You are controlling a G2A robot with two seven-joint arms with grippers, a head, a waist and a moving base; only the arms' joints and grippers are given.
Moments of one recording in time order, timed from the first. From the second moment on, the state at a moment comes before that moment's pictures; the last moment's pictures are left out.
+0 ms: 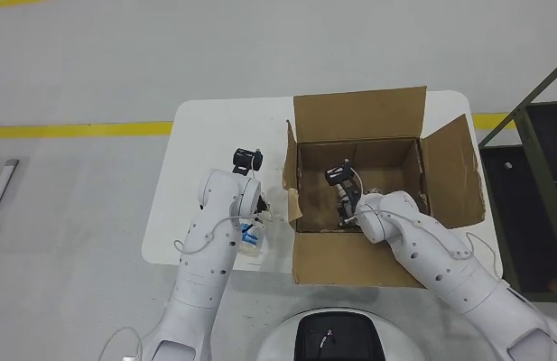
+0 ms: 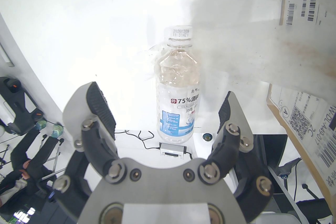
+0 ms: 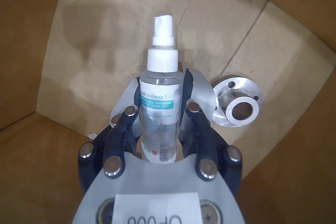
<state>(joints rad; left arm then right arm) 0.68 -1.47 -1.15 -1.36 1.48 -0.01 -1.54 -0.78 -1.30 0.87 -1.36 -1.08 0.28 1.00</state>
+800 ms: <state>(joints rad) 0.68 -1.47 -1.15 -1.36 1.48 -0.01 -1.54 -1.20 -1.25 1.44 -1.85 -0.42 0.05 0.57</state>
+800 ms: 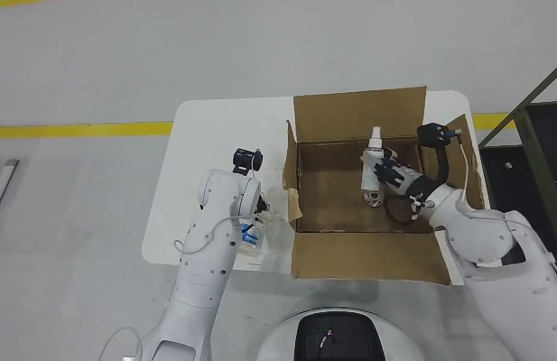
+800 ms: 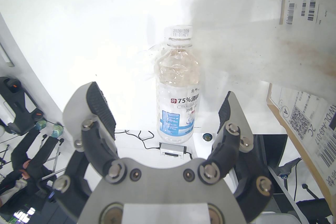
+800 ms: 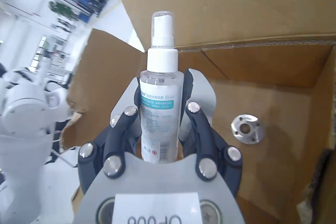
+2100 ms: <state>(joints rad) 0.68 -1.47 -1.15 -1.36 1.48 -0.01 -1.54 -1.62 -1.19 2.07 -2.22 -0.75 0.09 0.83</state>
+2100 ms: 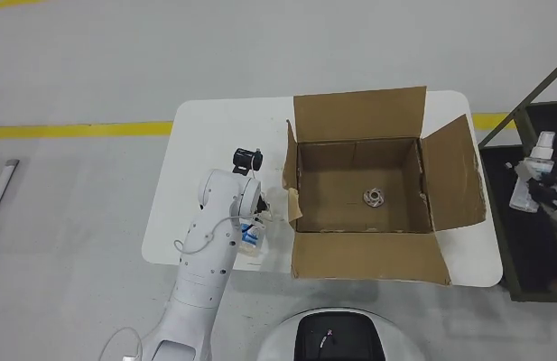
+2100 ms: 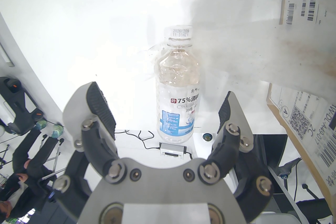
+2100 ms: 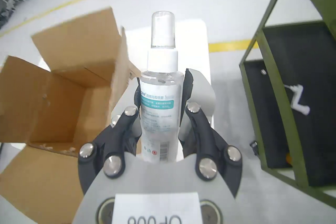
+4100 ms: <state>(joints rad) 0.68 -1.47 -1.15 -1.36 1.48 -0.01 -1.54 -1.56 -1.19 1.96 -2.27 -0.84 0.21 0.62</state>
